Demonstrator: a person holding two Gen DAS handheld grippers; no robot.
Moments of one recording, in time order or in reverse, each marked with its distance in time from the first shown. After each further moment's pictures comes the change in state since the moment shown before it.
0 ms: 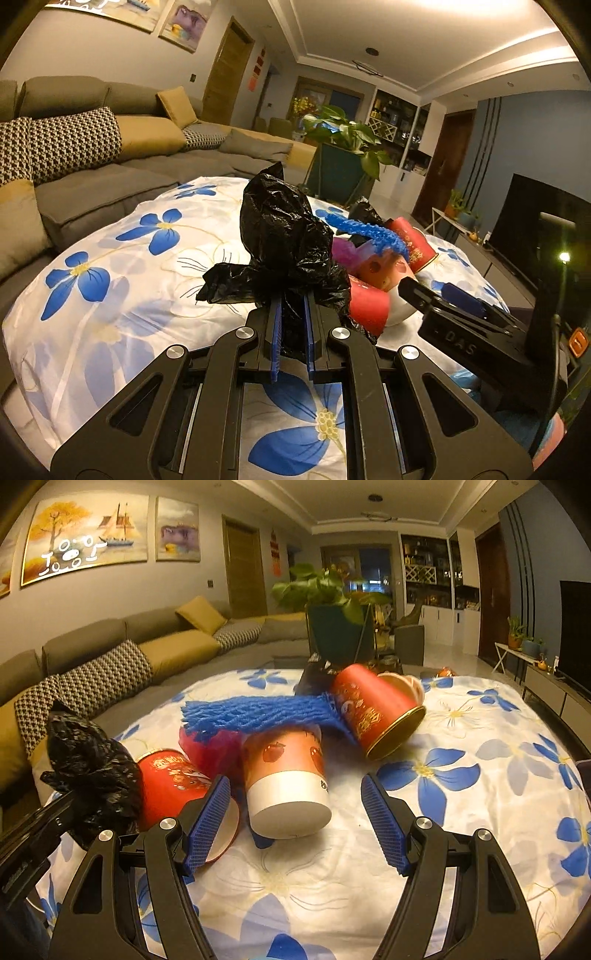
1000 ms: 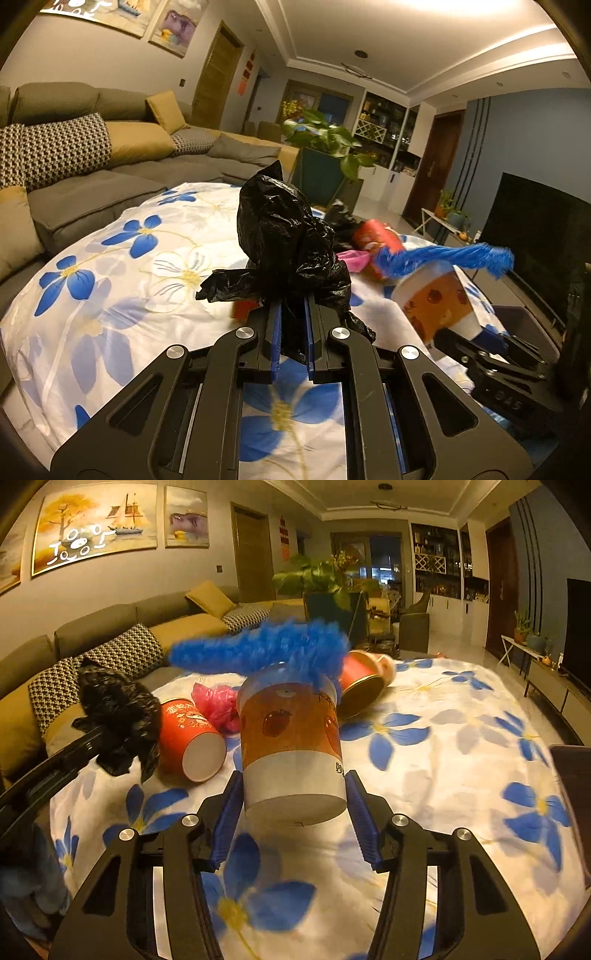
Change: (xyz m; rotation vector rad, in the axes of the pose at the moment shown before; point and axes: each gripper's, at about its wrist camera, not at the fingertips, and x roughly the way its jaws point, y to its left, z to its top) left arm -0.010 -0.024 0.002 0.023 -0.018 -0.044; right arm -0.080 -0.037 -0.027 -0.017 0.050 0.033
